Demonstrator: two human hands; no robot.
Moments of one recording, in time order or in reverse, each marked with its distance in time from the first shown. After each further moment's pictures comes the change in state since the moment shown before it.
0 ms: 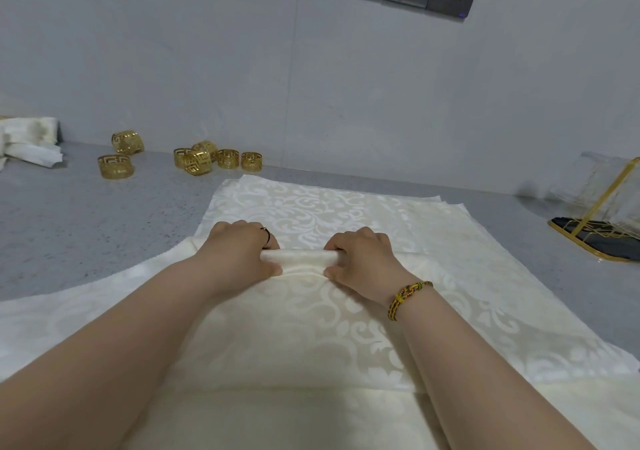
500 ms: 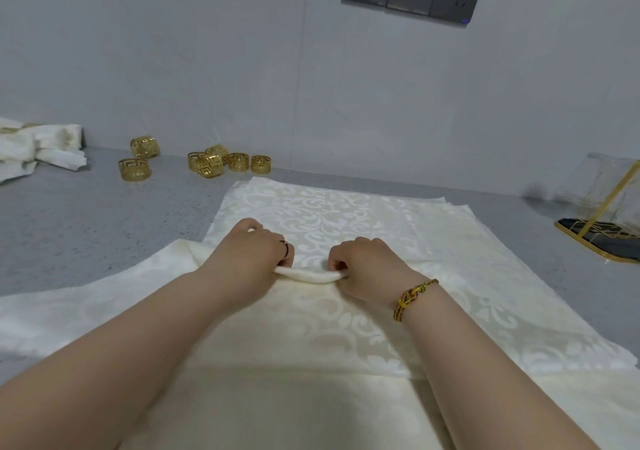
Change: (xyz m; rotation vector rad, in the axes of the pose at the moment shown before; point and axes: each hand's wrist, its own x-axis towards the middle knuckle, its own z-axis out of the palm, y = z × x) left_hand -0.025 0.015 -0.002 0.284 0.145 0.203; right_hand -0.016 -0.011 -0.009 -0.143 -0.097 -0.138
